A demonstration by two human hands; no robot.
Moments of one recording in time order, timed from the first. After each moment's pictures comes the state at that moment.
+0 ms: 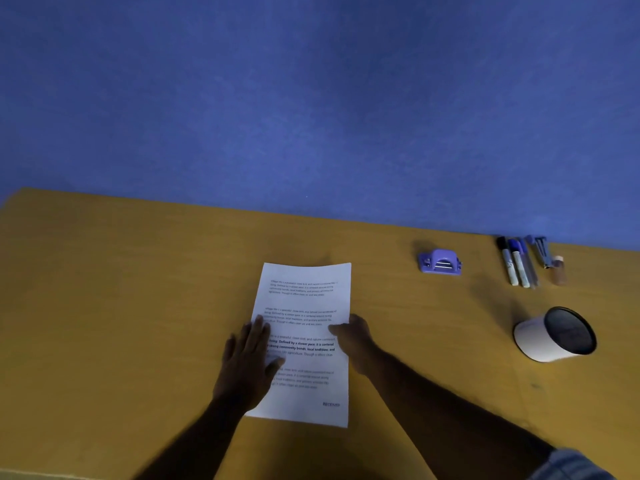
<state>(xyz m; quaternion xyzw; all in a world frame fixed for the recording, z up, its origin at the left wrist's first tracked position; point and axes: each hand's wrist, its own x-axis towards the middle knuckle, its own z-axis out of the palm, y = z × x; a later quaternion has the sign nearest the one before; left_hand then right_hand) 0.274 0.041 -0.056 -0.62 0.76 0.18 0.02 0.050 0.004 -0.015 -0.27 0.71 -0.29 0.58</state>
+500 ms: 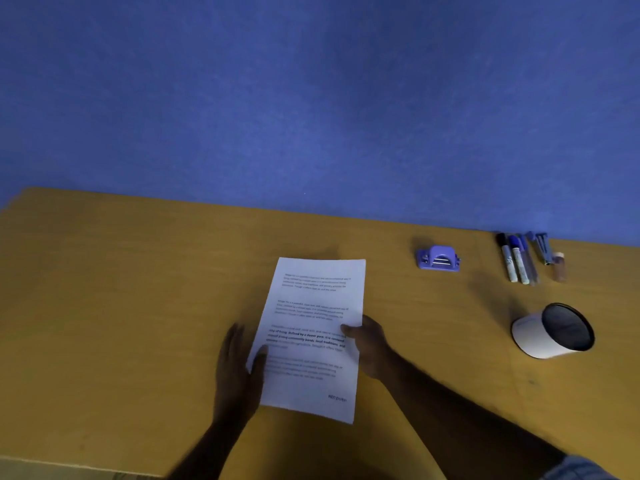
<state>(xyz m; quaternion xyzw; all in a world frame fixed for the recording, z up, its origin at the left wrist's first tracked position) 0.258 0.076 -0.046 -0.72 0.56 0.28 -0.29 0.018 0.021 -0.026 -0.18 0.63 -0.40 0.64</state>
